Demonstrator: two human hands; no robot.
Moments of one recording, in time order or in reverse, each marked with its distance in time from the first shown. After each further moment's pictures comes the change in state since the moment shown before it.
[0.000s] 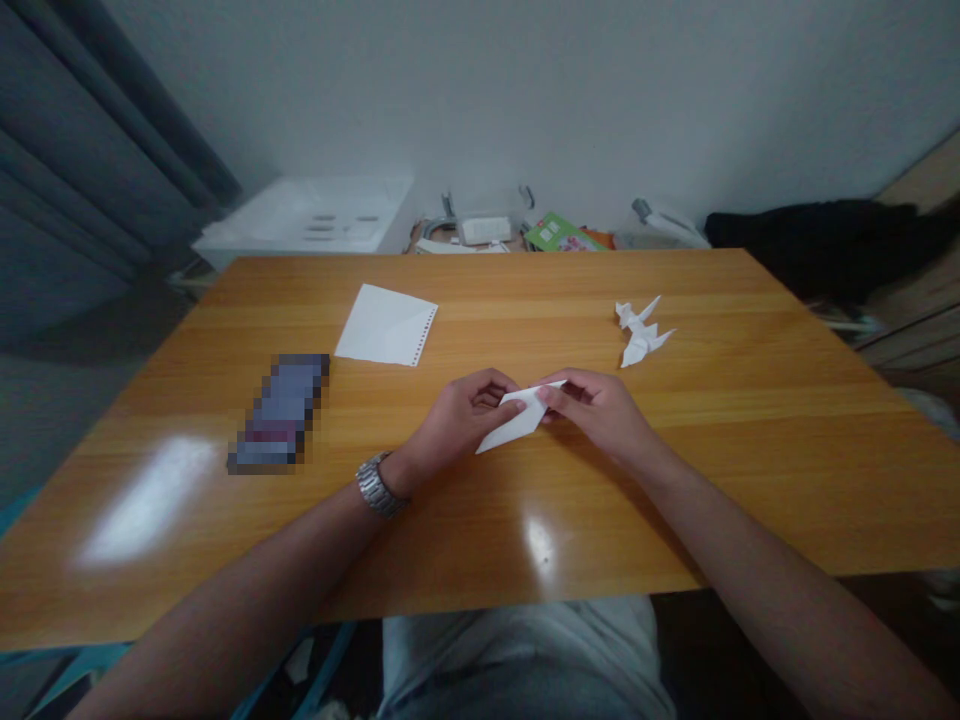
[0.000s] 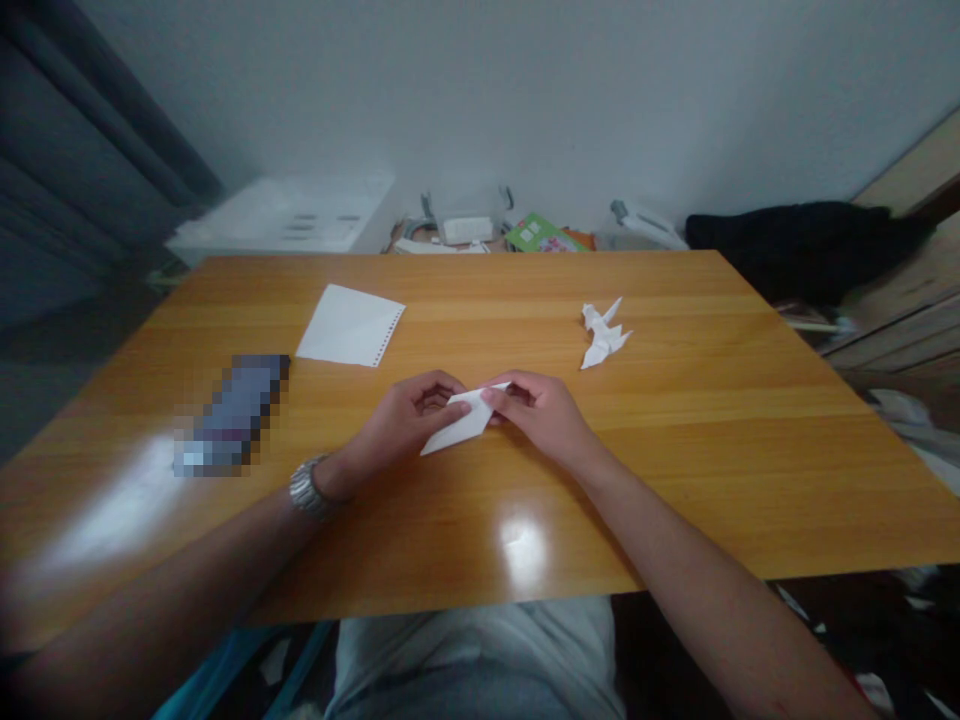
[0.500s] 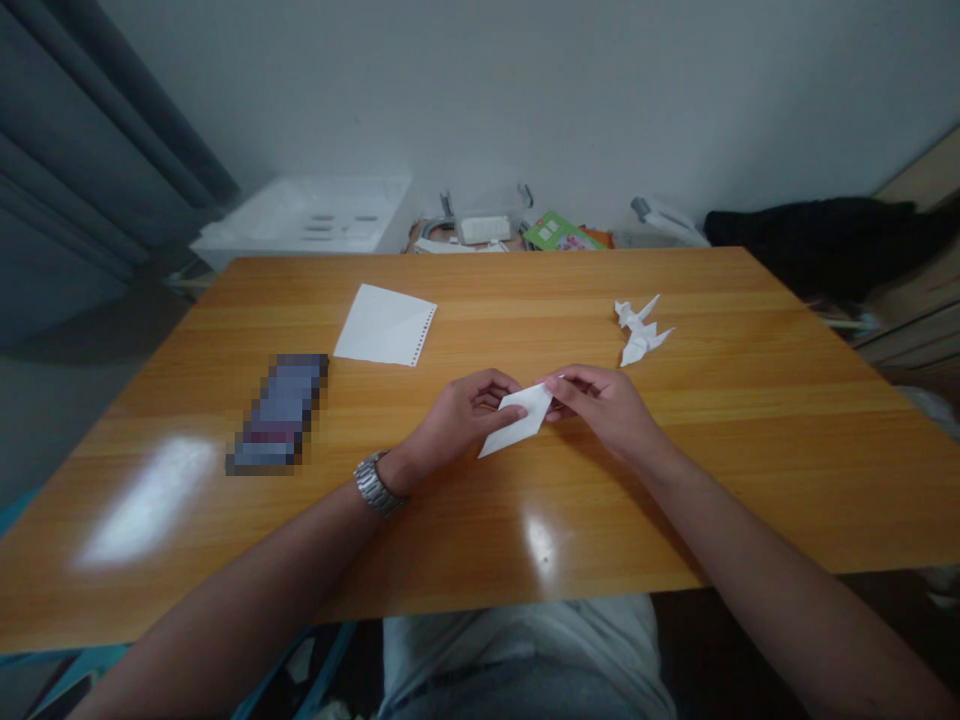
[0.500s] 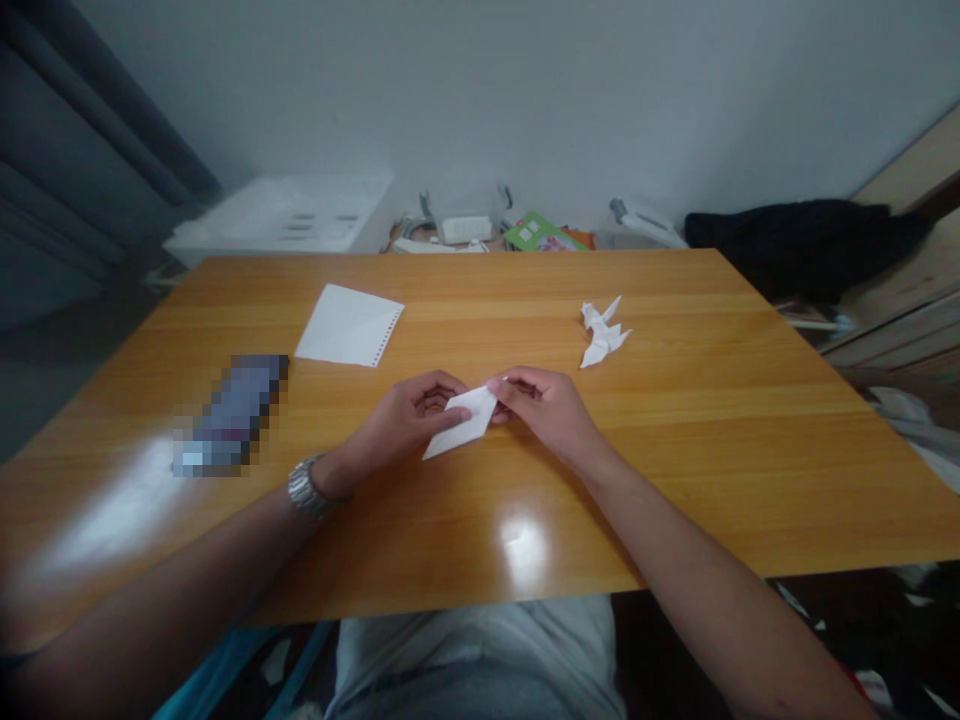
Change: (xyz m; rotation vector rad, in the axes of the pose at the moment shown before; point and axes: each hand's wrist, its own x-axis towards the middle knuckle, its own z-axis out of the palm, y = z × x) left_hand 0.000 -0.007 -0.001 -0.057 -0.045 -0.005; right_hand -0.001 -0.010 0.001 0.114 0.050 0.057
